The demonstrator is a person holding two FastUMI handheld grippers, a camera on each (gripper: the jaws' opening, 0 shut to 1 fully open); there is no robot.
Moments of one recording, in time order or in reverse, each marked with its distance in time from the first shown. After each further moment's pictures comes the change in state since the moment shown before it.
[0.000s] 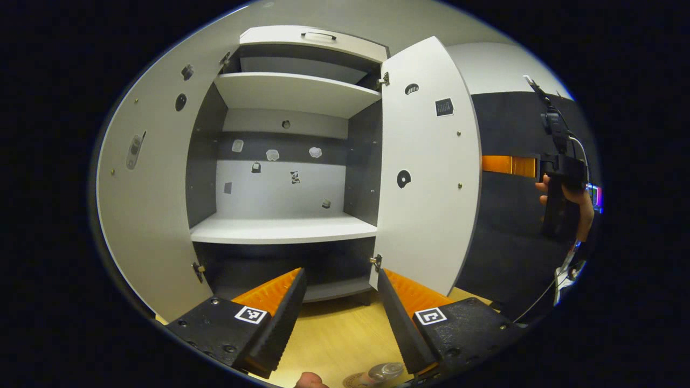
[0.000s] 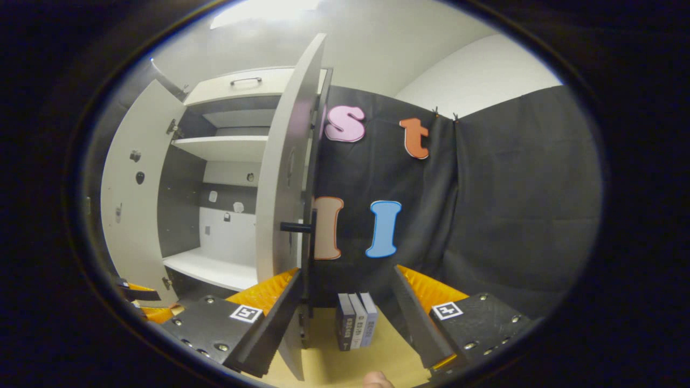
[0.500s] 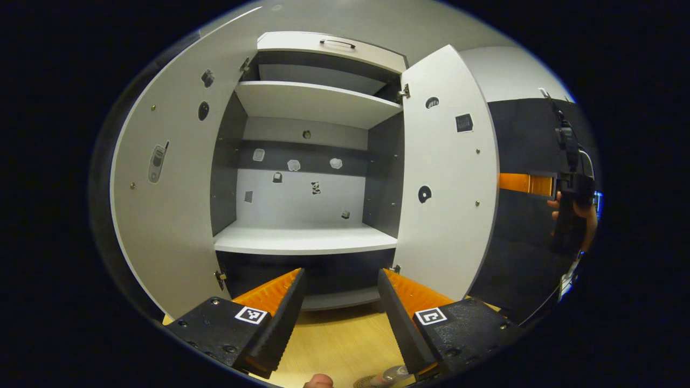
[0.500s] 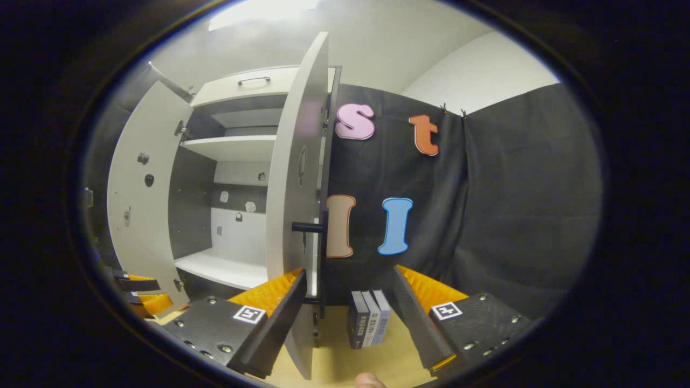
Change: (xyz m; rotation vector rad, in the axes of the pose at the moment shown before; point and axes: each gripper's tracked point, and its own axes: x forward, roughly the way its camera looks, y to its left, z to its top) left arm -0.010 0.035 0.021 -0.045 -0.048 0.088; right arm -0.007 0.021 0.004 0.014 0.014 0.041
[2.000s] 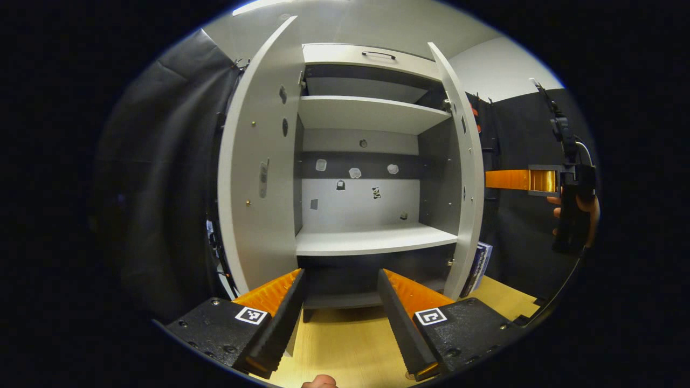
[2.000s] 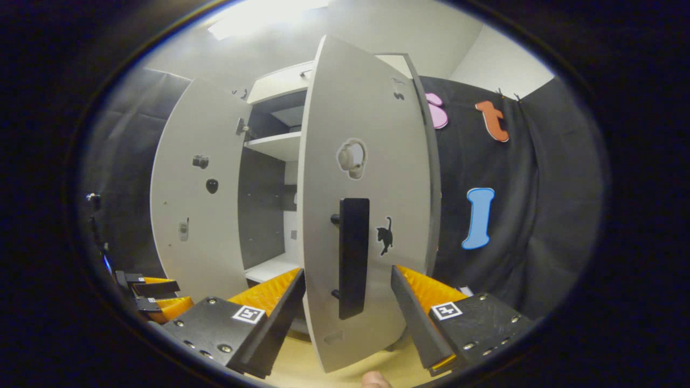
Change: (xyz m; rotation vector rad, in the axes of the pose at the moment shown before) left arm -0.074 0.104 0.009 0.063 -0.005 0.254; right arm 0.016 0.176 -0.006 0.078 0.038 0.340
